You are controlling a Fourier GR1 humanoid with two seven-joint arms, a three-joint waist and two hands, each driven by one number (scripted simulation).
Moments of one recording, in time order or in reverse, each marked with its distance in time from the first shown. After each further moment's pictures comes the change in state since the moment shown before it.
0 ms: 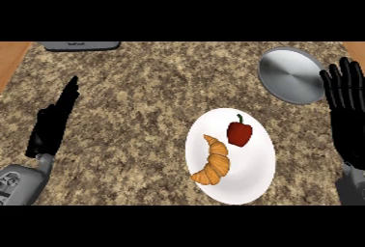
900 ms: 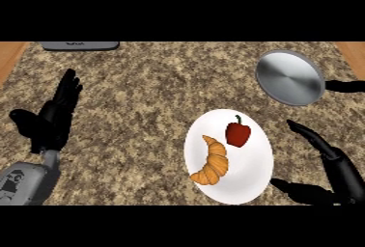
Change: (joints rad) left arm -0.001 -0.130 0.124 0.000 0.111 -0.025 -0.119; right arm 0.265 -0.110 0.169 0.003 0.310 -0.029 -0.044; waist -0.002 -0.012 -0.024
